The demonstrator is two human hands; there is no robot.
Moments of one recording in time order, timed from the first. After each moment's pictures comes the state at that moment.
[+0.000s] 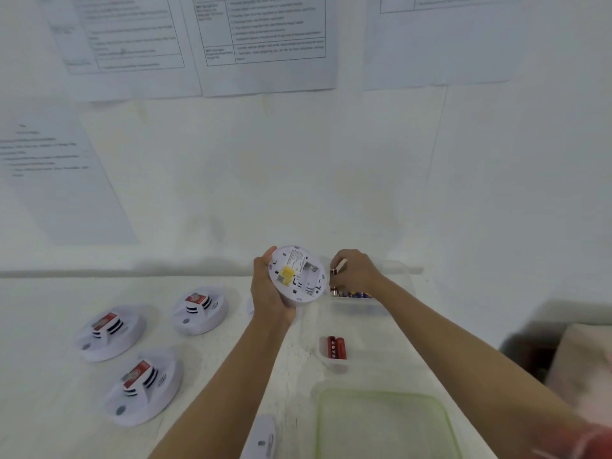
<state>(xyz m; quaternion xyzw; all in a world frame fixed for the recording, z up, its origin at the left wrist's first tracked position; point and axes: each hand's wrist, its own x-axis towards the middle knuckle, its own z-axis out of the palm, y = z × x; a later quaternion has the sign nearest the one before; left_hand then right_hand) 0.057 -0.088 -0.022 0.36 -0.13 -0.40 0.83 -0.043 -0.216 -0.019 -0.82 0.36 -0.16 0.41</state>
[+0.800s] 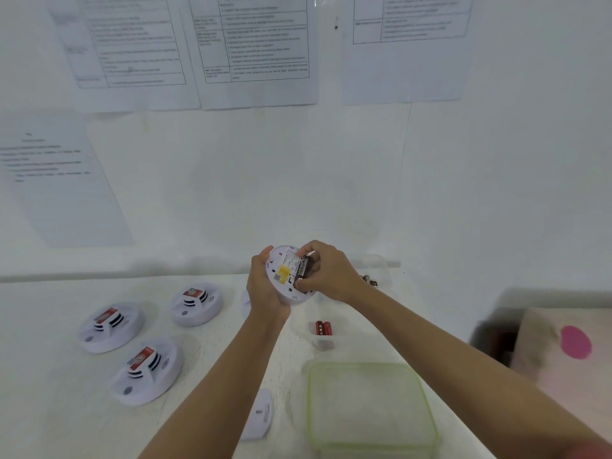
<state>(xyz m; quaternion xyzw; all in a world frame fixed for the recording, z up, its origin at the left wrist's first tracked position) 0.033 -0.064 -0.010 0.34 -0.17 -0.45 0.81 -0.073 -0.121 0.027 -0.84 0.27 -0.24 0.41</state>
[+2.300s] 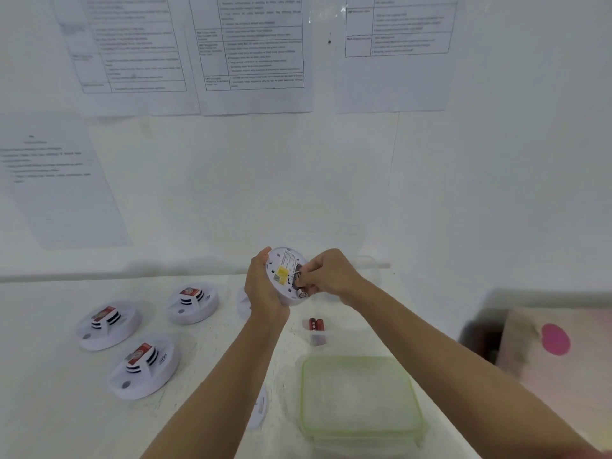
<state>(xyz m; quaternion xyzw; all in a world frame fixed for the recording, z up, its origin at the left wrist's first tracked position) 0.019 -0.055 -0.009 0.39 -0.11 -0.38 0.83 -0.087 -0.107 0.041 -0.74 0.37 -0.21 0.52</state>
